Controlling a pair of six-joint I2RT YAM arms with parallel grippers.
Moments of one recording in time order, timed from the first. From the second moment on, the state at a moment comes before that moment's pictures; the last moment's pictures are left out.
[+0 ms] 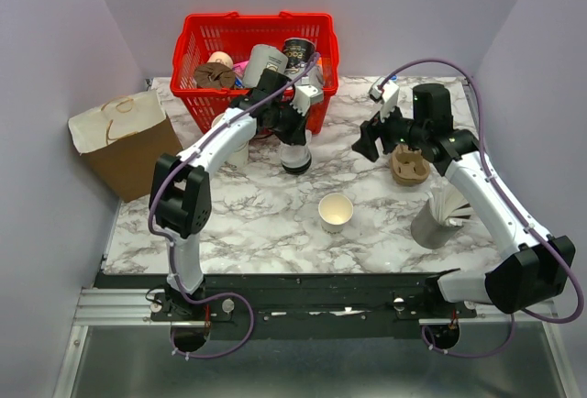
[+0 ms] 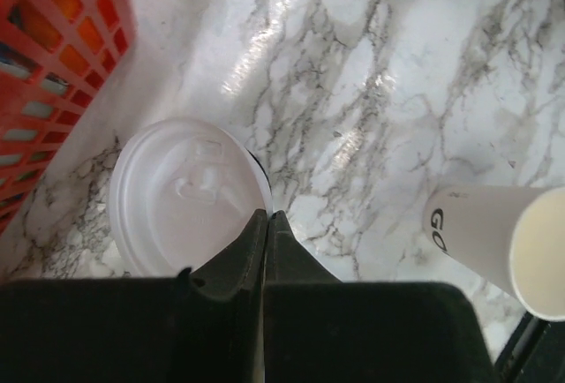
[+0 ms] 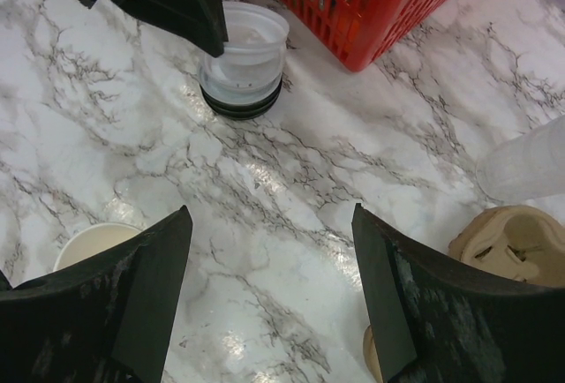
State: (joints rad) left arm -0.46 1.94 1.71 -0.62 0.51 0.22; right arm 0.31 1.33 1.25 -0.48 -0.49 -0.31
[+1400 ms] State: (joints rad) left arm -0.47 1.75 1.73 -1.29 1.06 0.81; right arm 0.59 1.23 1.15 -0.41 -0.65 -0.75
